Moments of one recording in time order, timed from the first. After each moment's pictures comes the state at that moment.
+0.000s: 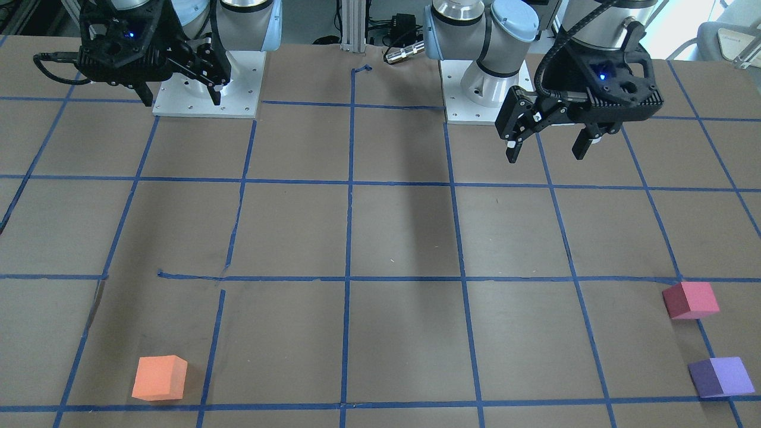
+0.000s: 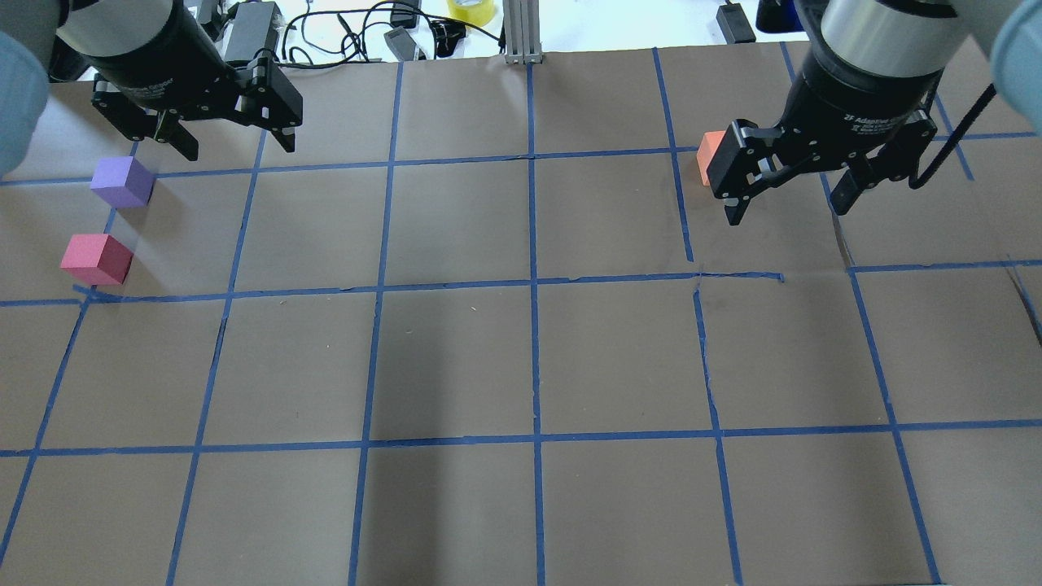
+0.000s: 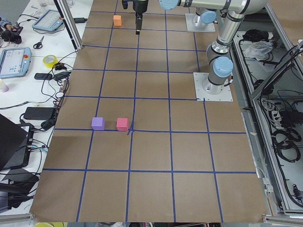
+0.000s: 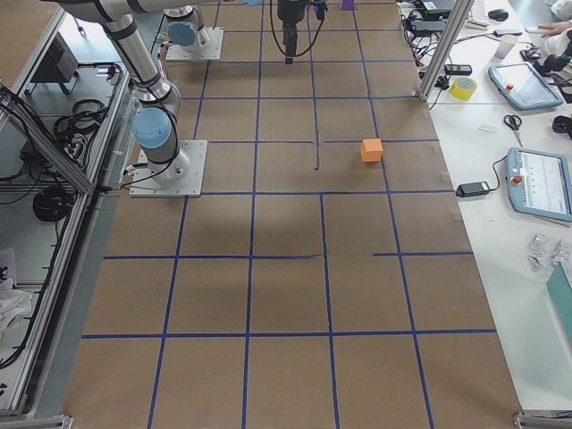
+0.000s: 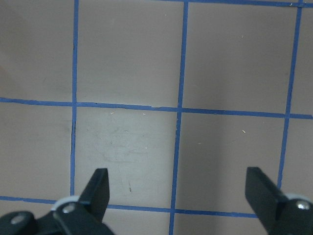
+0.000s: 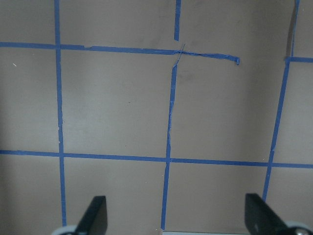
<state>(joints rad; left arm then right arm) -1.55 -1.55 -1.52 -1.48 1.61 -0.05 1.60 -1.66 1.54 -1.40 -1.57 -0.03</state>
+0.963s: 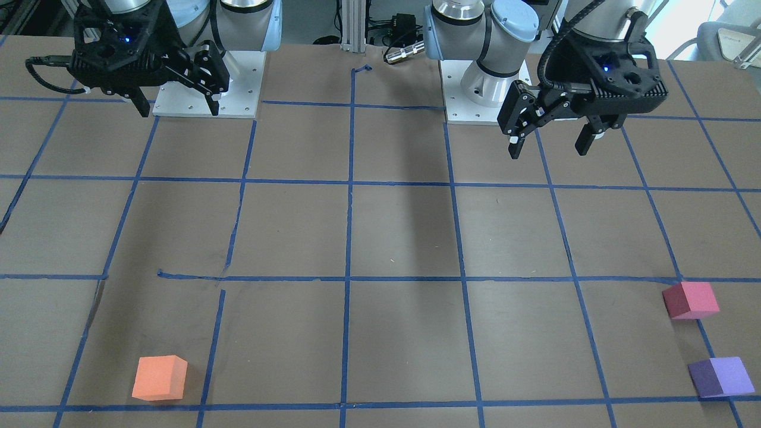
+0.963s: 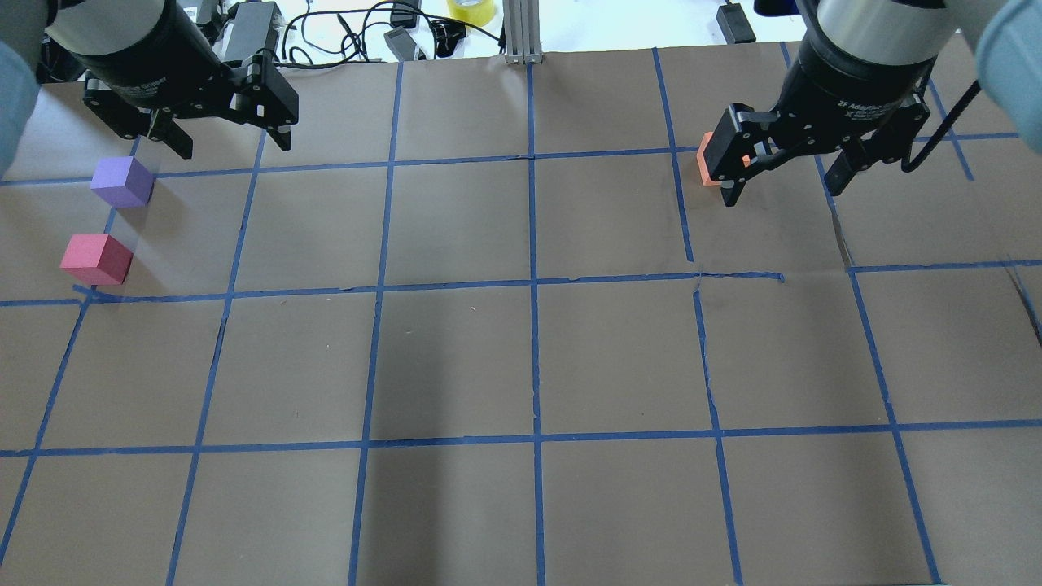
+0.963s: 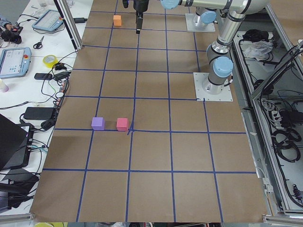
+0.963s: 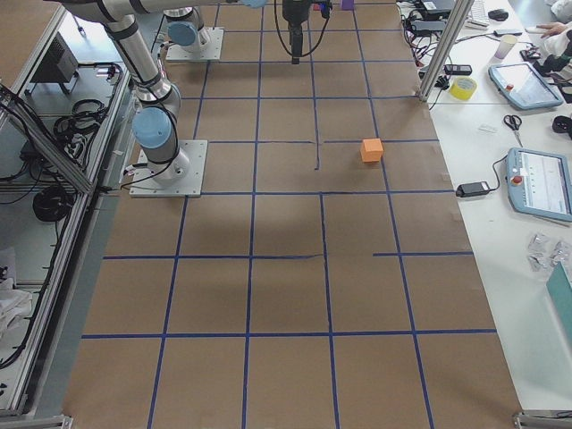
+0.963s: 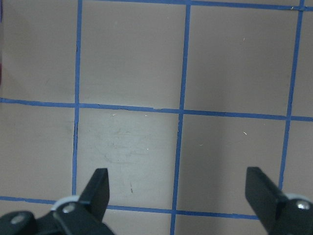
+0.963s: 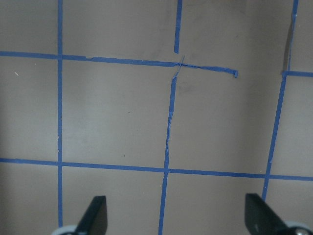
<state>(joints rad) -1.55 -1.54 -1.52 -1.48 1.61 -0.05 1.60 -1.64 1.54 -1.46 -1.57 -0.03</state>
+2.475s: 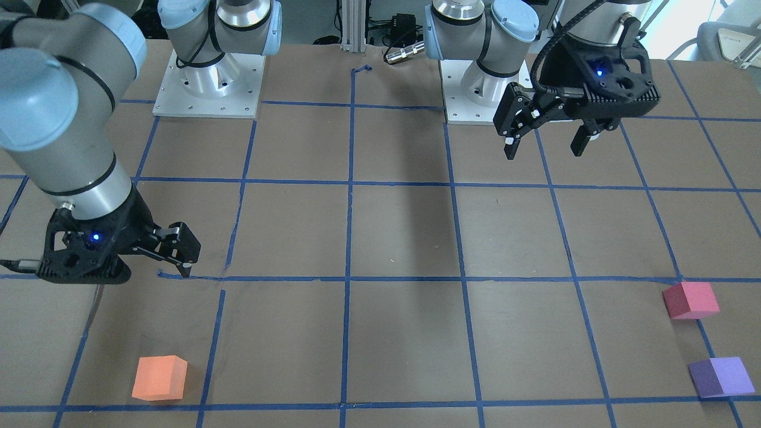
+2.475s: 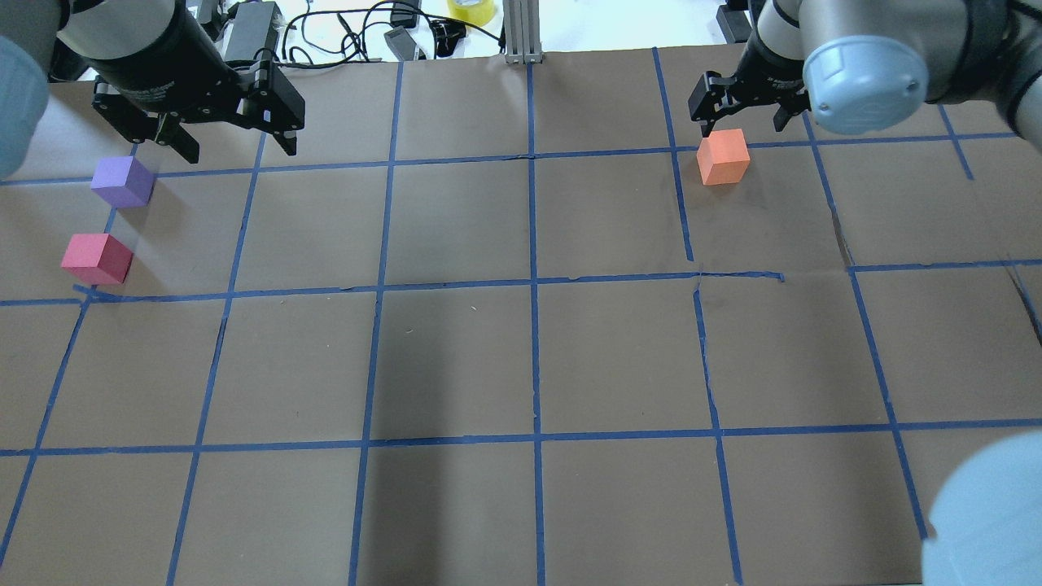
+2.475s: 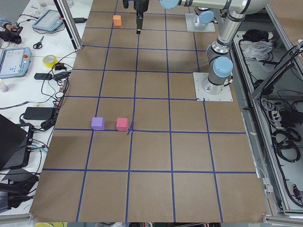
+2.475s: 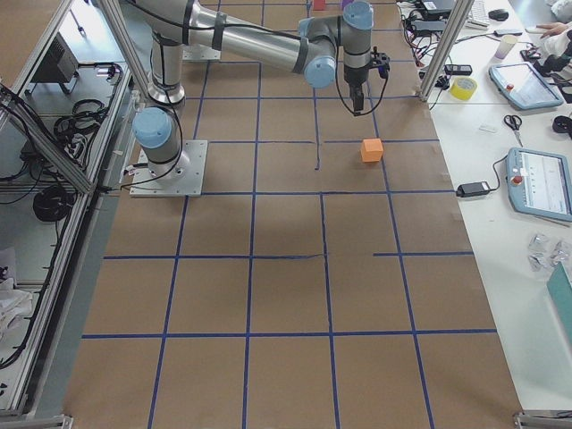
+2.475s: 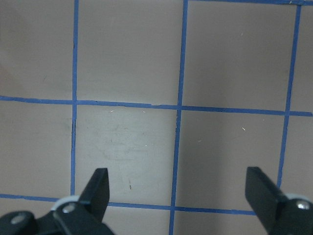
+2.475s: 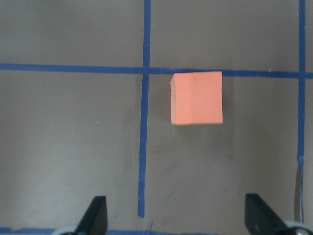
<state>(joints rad) -1.56 -1.54 -1.53 -1.49 1.61 -0.05 1.51 -1.19 1.54 -2.11 -1.58 -0.11</state>
